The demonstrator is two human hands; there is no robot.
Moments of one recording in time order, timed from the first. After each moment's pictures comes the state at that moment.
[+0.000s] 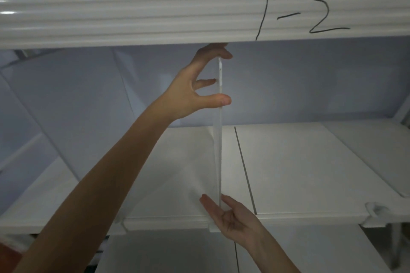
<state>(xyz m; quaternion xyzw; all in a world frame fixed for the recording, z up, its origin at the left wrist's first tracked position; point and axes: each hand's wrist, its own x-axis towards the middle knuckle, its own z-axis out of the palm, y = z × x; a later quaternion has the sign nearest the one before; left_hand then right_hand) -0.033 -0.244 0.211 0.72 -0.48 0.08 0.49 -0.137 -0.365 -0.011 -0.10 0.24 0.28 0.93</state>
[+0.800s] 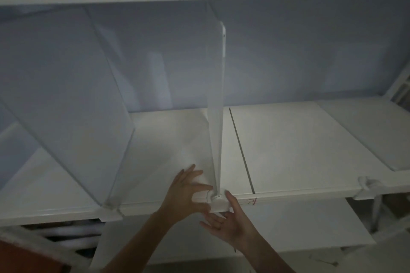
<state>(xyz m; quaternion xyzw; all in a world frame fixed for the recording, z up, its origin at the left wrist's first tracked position) -0.064 -0.198 -0.092 0.91 -0.34 0.03 0.24 -0.152 -0.358 -0.100 -0.20 0.34 0.22 0.89</state>
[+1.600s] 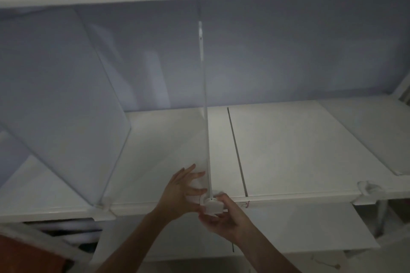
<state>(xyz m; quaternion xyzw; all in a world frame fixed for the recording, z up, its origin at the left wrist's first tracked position) -0.054 -0.211 -0.104 0.89 -0.36 0.08 0.28 -0.137 -0.371 -0.076 -0.16 0.38 0.22 0.88</state>
